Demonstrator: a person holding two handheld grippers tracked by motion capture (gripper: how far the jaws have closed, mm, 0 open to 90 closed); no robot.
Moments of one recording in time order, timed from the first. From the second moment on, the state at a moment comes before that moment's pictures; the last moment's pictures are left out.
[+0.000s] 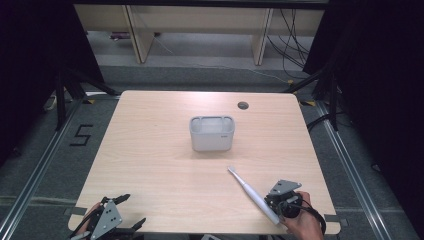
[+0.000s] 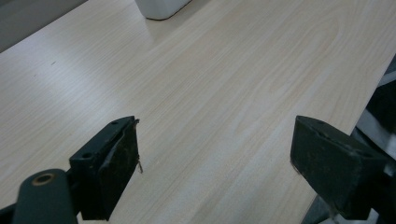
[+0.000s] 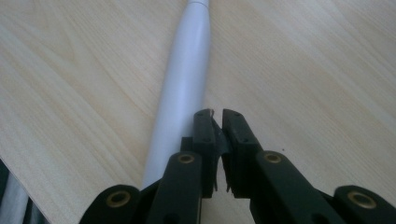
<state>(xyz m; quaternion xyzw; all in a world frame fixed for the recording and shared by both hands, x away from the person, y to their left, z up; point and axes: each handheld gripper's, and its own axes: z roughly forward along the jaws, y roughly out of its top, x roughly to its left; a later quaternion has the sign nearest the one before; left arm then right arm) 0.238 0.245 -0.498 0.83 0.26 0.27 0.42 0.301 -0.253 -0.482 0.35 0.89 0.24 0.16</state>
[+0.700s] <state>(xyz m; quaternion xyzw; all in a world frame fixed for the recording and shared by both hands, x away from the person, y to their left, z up) 0.238 0.245 -0.498 0.83 0.26 0.27 0.41 0.320 -0.221 -0.456 0.35 0.90 0.21 0.12</state>
